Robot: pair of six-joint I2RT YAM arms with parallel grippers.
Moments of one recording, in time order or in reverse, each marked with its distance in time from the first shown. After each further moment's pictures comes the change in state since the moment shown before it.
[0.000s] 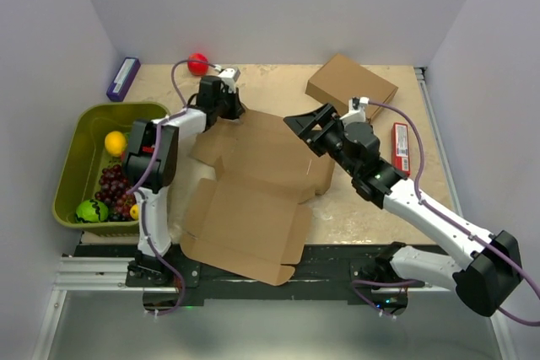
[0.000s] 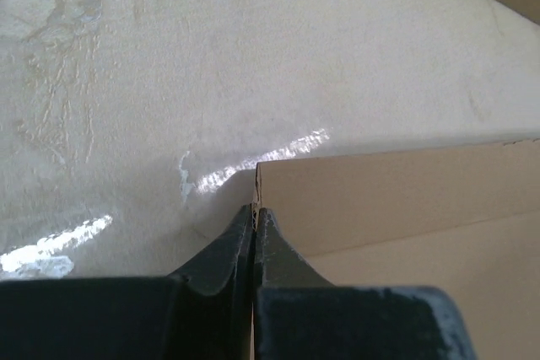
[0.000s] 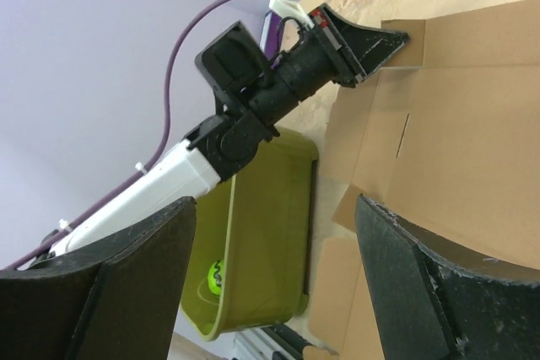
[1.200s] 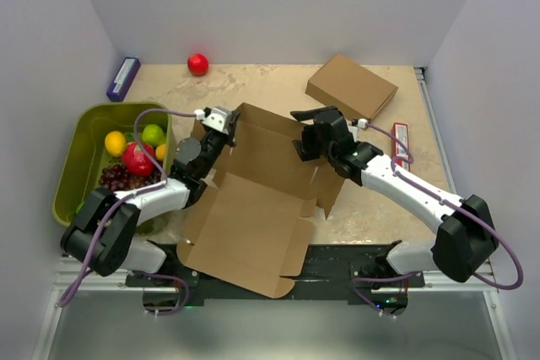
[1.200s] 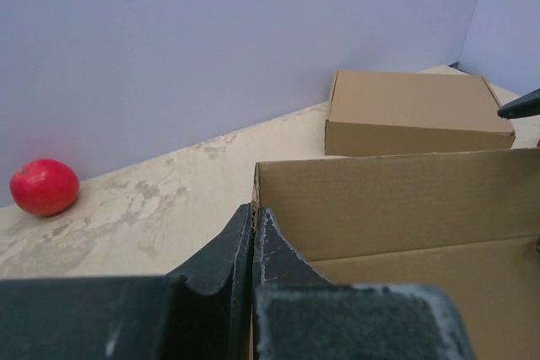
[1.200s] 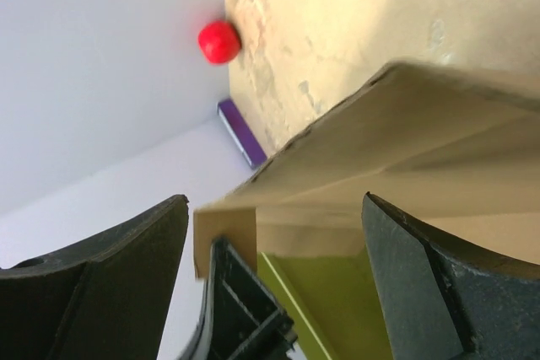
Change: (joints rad) left arm -0.244 -0.749 -0.920 0.957 -0.320 0.246; right arm 0.000 0.254 0.161 -0.319 0.197 0.717
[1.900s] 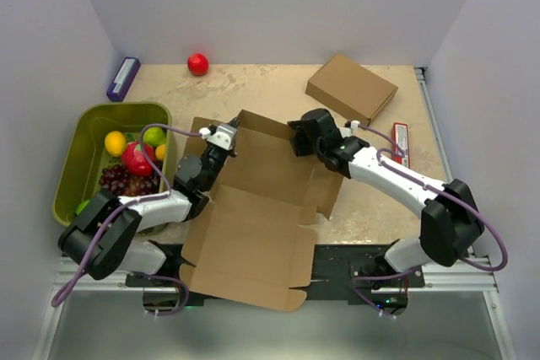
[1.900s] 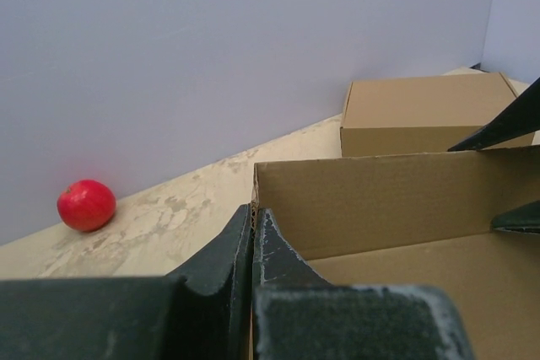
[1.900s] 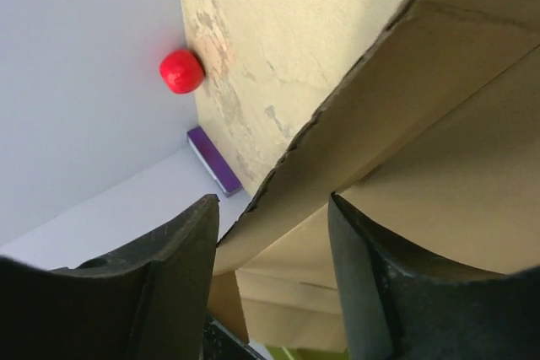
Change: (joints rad) left arm -0.097 -0.027 -0.113 0.171 -0.109 0.154; right arm 0.018 0.112 0.072 -0.097 0.051 0.056
